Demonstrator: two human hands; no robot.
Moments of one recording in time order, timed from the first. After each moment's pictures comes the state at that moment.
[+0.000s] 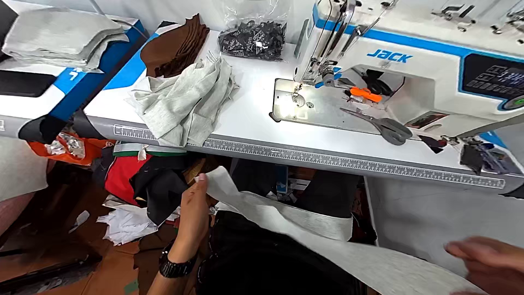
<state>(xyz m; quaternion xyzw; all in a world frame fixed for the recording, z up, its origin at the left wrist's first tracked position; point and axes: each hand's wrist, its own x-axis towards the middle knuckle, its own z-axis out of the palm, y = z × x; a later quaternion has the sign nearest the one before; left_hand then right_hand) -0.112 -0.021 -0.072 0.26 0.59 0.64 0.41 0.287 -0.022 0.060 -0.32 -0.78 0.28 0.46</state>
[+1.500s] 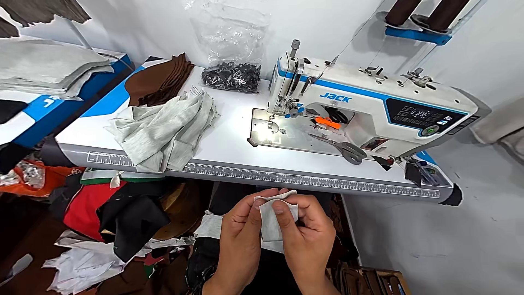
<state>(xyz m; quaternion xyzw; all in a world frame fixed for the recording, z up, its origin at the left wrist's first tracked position) 0.011 -0.007 0.007 0.34 0.29 0.74 0.50 0.112 0.021 0.017 -0.33 -0.62 0.30 0.65</state>
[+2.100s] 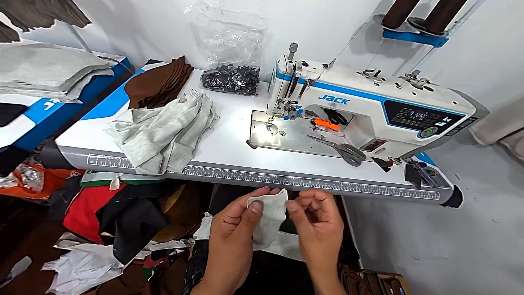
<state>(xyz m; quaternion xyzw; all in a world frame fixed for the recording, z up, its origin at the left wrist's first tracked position) -0.001 -0.008 0.017 0.34 0.31 0.74 0.49 0.142 0.034 0.004 -0.39 -0.60 0.32 0.62</state>
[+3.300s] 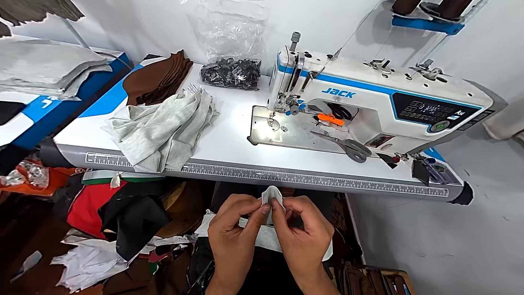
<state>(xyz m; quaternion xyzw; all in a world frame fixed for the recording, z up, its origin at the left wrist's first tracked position) 0.003 0.003 -0.019 0.46 0.43 0.74 0.22 0.120 0.035 -0.012 -0.39 -0.67 0.13 0.62</state>
